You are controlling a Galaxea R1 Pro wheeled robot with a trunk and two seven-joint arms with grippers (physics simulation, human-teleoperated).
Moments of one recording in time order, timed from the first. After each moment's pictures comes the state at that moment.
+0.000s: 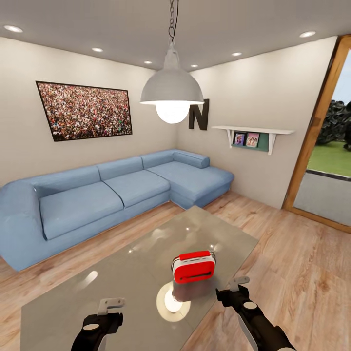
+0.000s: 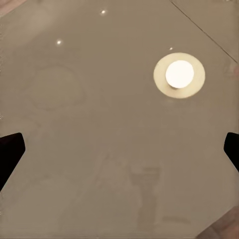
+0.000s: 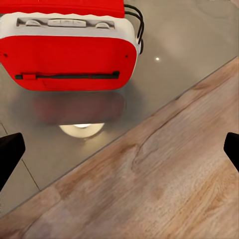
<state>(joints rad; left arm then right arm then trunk) -0.15 -0.05 0.00 -1.09 -0.02 0.50 0.20 -0.46 0.01 0.01 -0.56 0.13 0.09 0.00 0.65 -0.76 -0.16</state>
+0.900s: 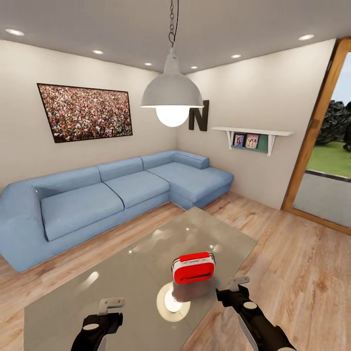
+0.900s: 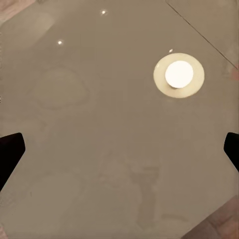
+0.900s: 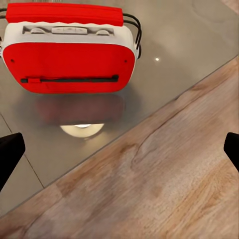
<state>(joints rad) -0.15 -0.05 0.00 -1.09 -0.02 0.50 0.20 -0.46 0.01 0.01 -0.56 0.13 0.09 0.00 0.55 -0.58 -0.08</state>
